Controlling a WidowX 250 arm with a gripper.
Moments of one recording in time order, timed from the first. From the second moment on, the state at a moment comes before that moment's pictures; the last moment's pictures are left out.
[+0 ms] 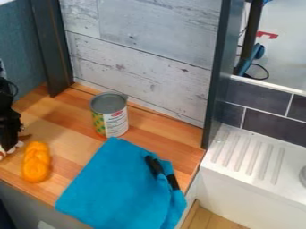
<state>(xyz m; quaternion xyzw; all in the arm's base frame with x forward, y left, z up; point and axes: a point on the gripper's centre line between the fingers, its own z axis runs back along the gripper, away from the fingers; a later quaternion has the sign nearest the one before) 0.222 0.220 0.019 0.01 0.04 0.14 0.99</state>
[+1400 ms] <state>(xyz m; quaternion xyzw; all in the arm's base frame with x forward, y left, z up) 0.355 0.194 0.060 0.04 -0.05 0.04 1.00</state>
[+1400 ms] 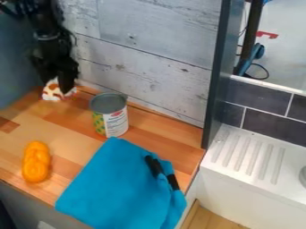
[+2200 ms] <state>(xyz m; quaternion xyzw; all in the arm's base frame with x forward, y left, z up) 0.371 0.183 0.023 0.02 -0.02 -0.01 1.00</state>
